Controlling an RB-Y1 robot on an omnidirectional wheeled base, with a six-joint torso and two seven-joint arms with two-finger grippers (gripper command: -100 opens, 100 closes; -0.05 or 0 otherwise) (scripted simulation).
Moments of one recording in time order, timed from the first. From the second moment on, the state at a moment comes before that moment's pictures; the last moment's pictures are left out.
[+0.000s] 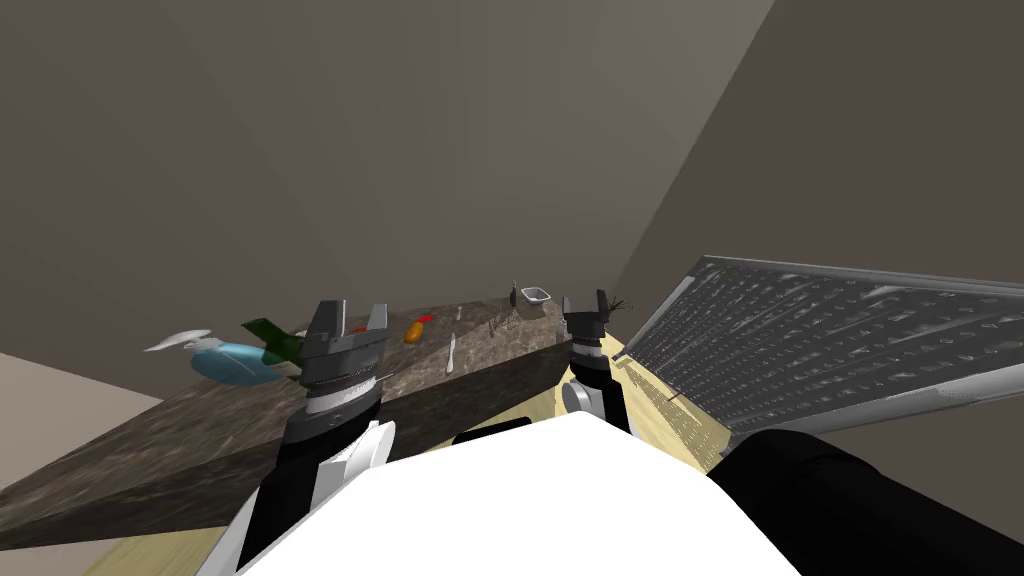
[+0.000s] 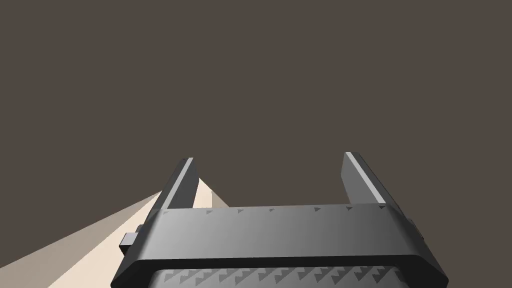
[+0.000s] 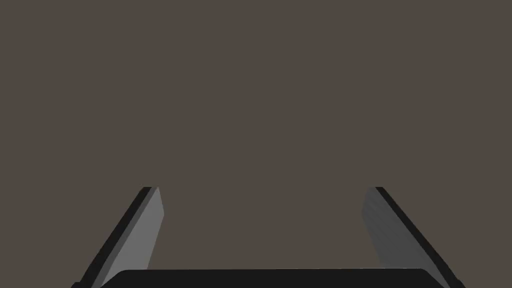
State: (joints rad) left arm 0.51 0.01 0.02 -2.32 -0.06 -0.63 0.01; right arm 0.51 0.03 0.05 -2.37 -0.12 -0.48 -0.16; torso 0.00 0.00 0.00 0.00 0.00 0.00
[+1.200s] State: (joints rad) left arm 0.38 0.22 0.08 -2.22 -0.11 -0.35 -0.10; right arm 0.51 0.03 0.05 -2.37 -0.12 -0.48 -0.16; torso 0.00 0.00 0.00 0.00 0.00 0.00
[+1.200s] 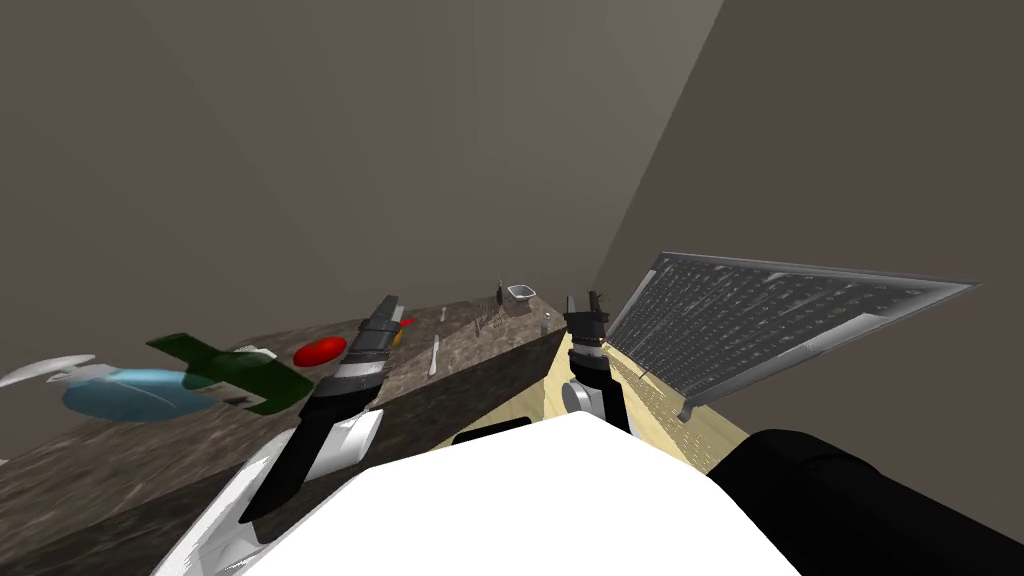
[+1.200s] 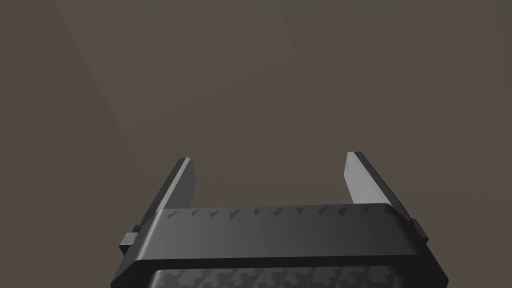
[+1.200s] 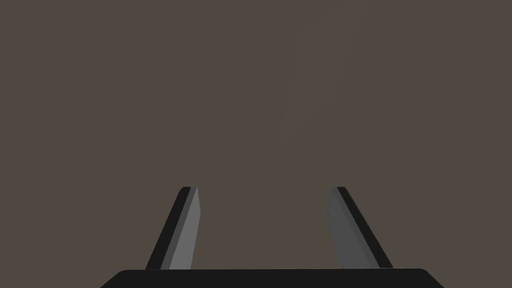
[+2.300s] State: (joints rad) left arm 0.25 0.34 0.16 -2.09 -0.15 -0.05 -0.23; right arm 0.51 0.03 0.05 -2.37 -0.12 -0.48 -0.16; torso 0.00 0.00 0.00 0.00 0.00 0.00
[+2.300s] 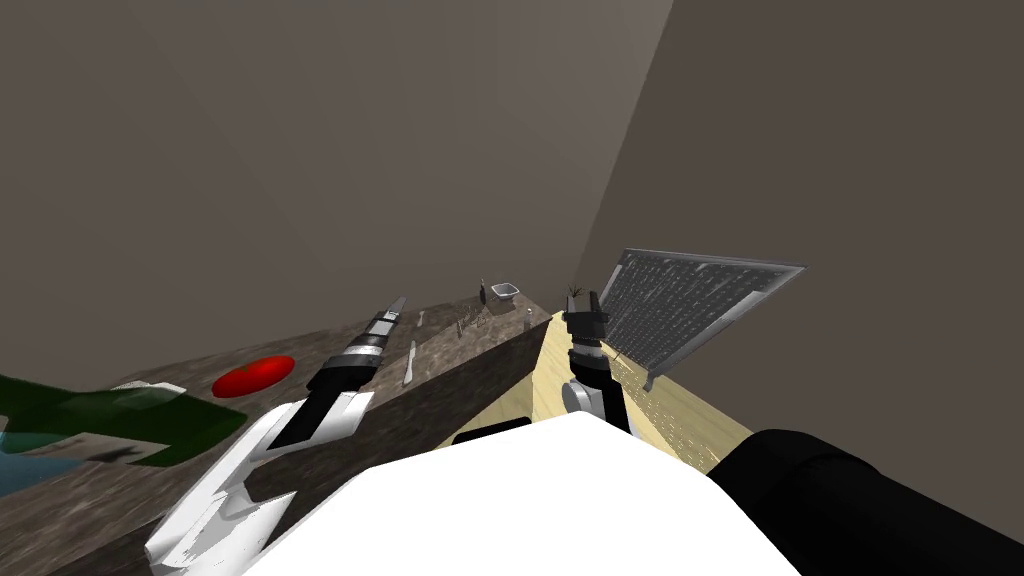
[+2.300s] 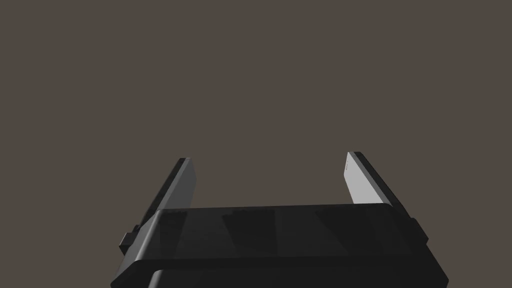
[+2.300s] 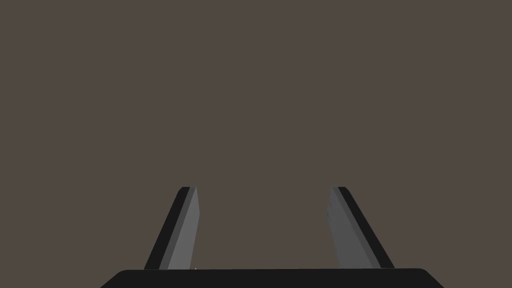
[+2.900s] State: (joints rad) left arm 0.19 0.38 0.17 -2.01 -0.15 0.08 -0.30; right arm 0.51 0.03 0.05 -2.37 -0.12 -0.48 -0.16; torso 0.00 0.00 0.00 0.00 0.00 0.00
